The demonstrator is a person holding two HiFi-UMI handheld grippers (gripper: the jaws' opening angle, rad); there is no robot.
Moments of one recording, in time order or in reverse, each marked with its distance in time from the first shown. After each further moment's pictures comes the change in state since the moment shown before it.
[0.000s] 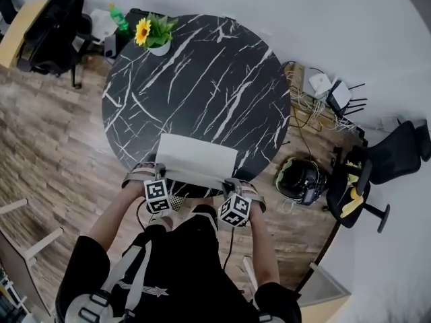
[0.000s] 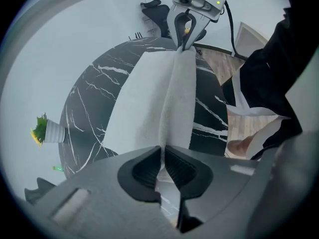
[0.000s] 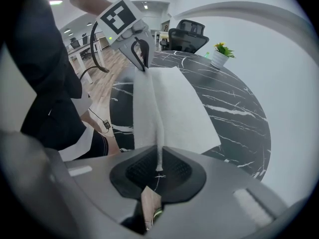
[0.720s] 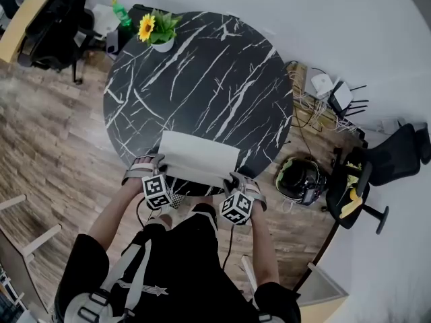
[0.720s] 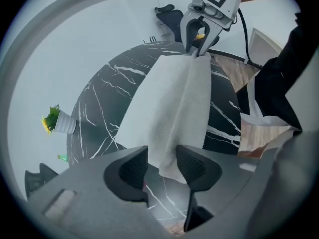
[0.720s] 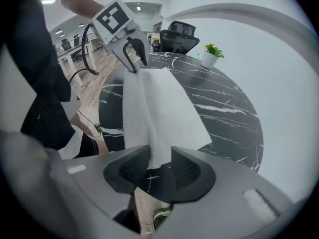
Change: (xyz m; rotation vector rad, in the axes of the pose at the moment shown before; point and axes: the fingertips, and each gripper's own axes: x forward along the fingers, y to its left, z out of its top) left arm 0.000 0.019 -0.001 -0.117 -0.059 0.084; right arm 0.001 -0.016 0.000 0.061 -0.017 -0.079
